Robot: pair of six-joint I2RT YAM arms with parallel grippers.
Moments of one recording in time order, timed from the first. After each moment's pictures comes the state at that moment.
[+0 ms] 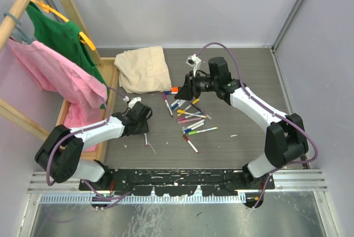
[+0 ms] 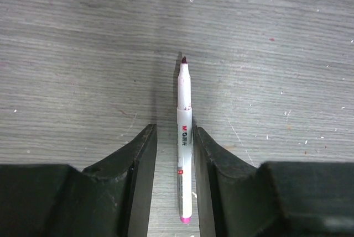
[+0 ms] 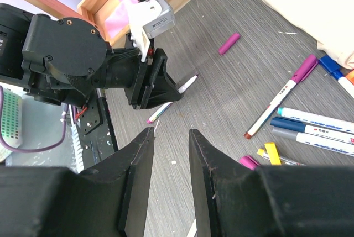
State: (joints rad) left arm -0.65 1.39 0.67 -0.35 -0.29 -0.76; right arm 0.45 1.52 1.14 -0.12 -0.84 0.19
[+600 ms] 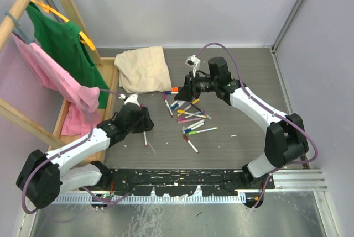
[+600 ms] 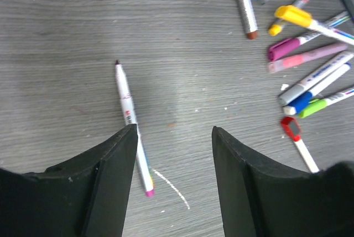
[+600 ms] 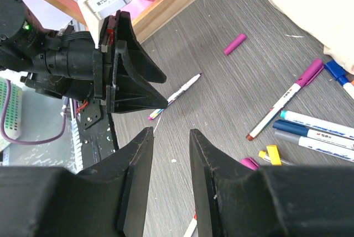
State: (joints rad) left arm -0.65 1.10 0.59 -0.28 -0.18 -0.69; right arm 0.45 1.52 1.14 -0.12 -0.87 0.17
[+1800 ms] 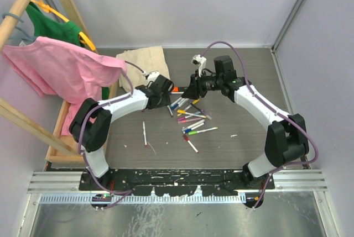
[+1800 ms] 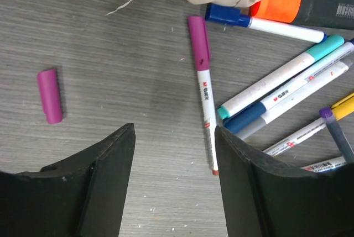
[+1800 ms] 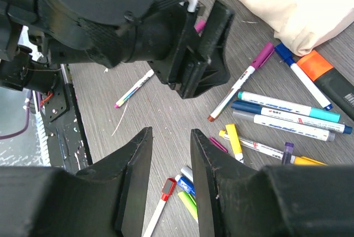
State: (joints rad) left arm -0.67 1.78 1.21 -0.41 -0.37 -0.80; right arm 0.38 1.52 1.16 -0.24 -0.84 0.00
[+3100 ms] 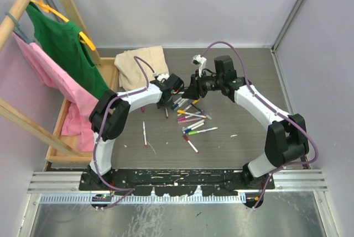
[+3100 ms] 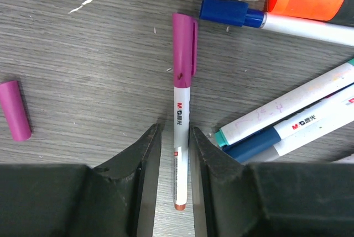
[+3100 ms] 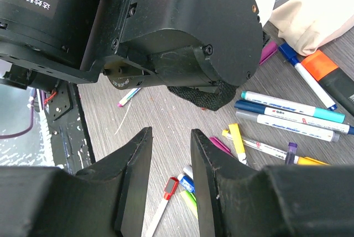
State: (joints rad) left arm -0.70 2.05 1.48 -0.63 -0.41 -0.81; right arm 0.38 1.52 1.16 -0.24 -0.85 0.00
